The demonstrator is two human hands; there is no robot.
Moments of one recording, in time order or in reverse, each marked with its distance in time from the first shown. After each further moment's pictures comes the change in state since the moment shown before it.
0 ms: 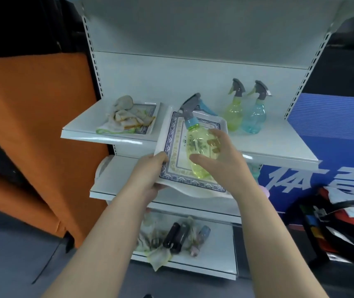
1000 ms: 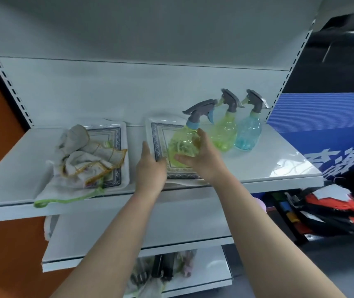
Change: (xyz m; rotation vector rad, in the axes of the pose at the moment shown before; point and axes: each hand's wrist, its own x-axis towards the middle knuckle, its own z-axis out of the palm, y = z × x) left_hand 0.216 0.048 0.039 0.597 -0.022 0.358; right_hand 0.220 0.048 0.059 -0.079 0.192 0.119
